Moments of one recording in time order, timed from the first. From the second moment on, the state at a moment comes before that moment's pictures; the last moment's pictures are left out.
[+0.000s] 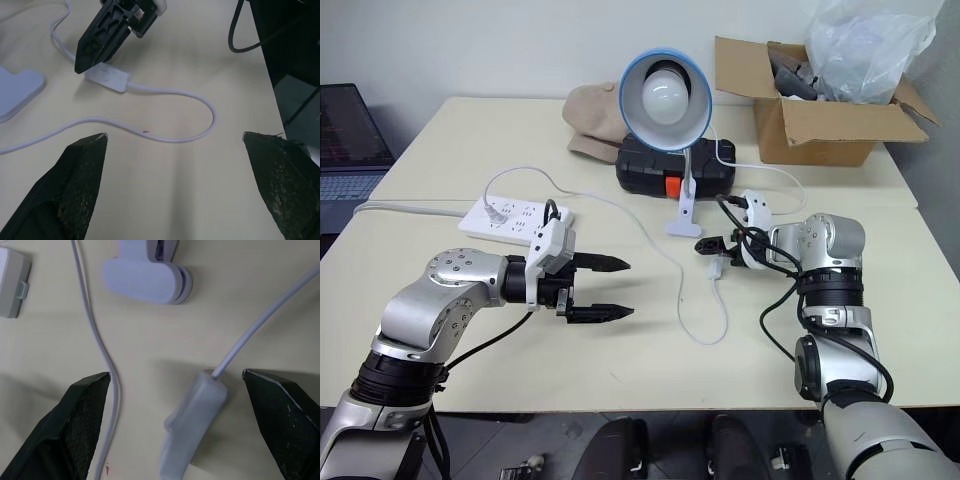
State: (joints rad) left arm -0.46 0.74 -0.11 -0.15 -0.47 0.55 -1.21; right arm -0.93 -0.28 -0.20 0.43 0.47 1.37 0.33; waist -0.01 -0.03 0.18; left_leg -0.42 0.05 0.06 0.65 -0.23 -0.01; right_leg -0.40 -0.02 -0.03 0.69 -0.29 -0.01
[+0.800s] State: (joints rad) left arm -0.49 0.69 -0.11 -0.10 -0.47 0.55 -1.19; right arm -0.96 -0.30 -0.24 0.50 0.47 1.33 0.37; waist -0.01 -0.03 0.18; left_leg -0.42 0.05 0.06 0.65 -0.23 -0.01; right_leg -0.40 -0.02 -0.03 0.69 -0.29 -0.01
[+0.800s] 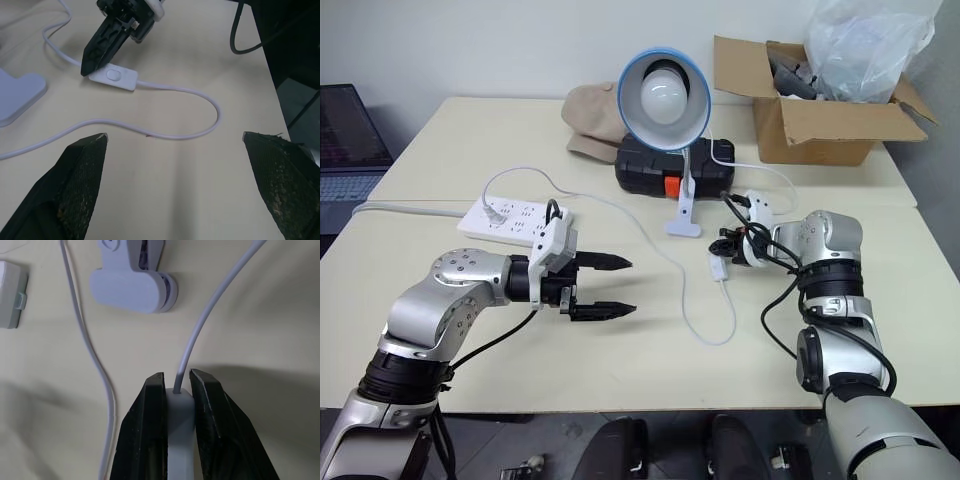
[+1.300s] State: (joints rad) left arm -0.67 0.53 -0.03 0.00 -0.70 0.86 -1.10; right arm -0.73 -0.21 -0.42 -0.07 0.80 1.31 0.44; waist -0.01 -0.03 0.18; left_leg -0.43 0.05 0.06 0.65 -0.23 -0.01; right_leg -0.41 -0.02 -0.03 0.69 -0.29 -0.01
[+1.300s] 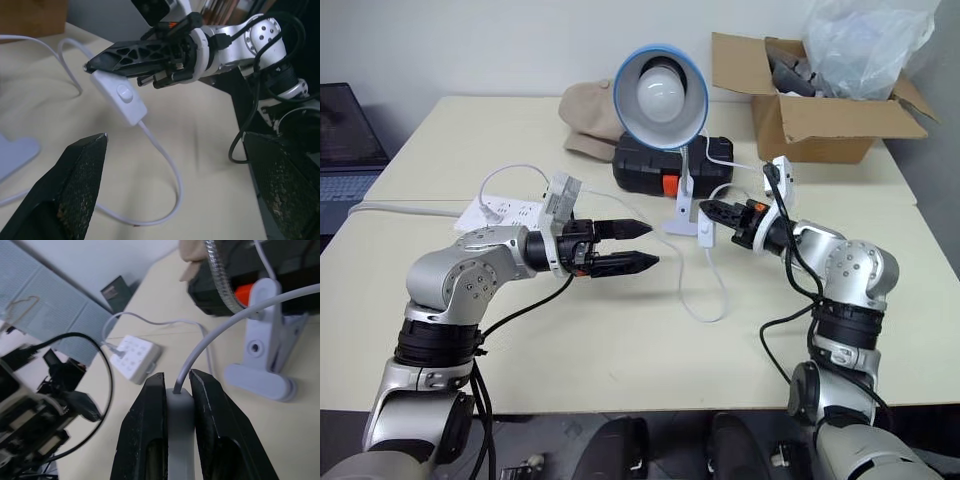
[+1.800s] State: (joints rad) left arm -0.73 0.38 0.07 0.08 -0.91 1.12 -0.99; right arm -0.68 -0.24 -0.39 -0.24 1.08 1.37 0.45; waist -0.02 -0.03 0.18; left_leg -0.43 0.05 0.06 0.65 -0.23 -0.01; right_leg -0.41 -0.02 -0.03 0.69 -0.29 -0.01
